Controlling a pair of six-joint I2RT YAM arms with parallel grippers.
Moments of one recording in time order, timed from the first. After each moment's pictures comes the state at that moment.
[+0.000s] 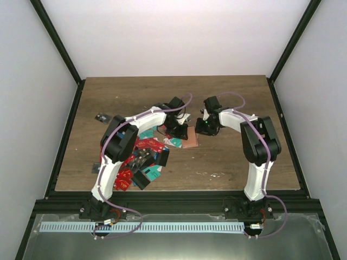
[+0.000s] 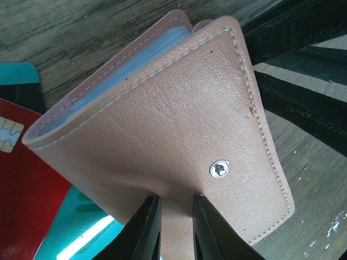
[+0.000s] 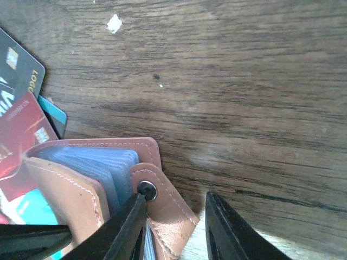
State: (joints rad) left arm -0.65 2.23 1.71 -0.77 0.43 -0.25; right arm 0.33 1.93 1.22 -0.50 -0.35 0.42
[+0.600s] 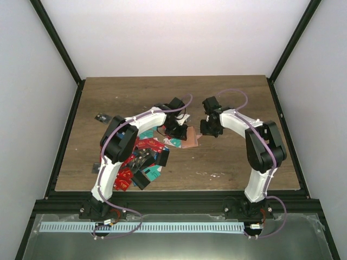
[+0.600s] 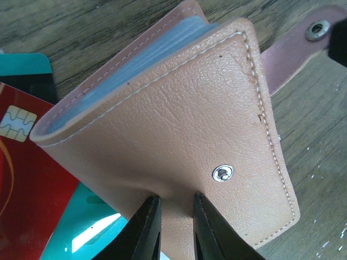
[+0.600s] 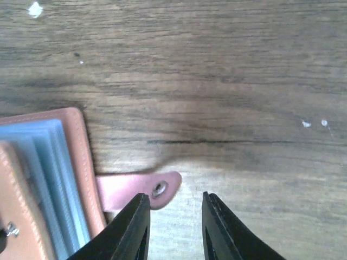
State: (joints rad) left arm -0.65 2.23 1.70 -0.78 0.40 -0.24; right arm 0.38 1.85 1.24 -0.66 -0.01 0.39
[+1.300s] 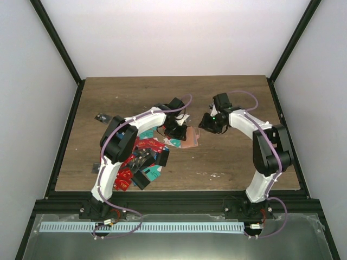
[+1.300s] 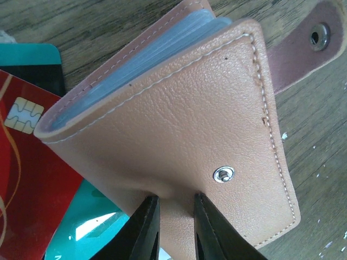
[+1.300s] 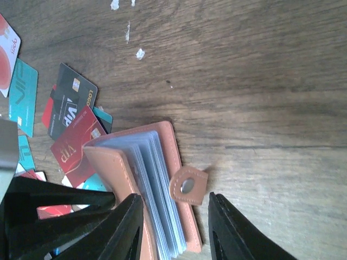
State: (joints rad) left arm -0.65 2.22 1.69 -0.79 0.38 -0.25; right arm 0.28 1.74 1.16 -0.53 -0.35 0.54
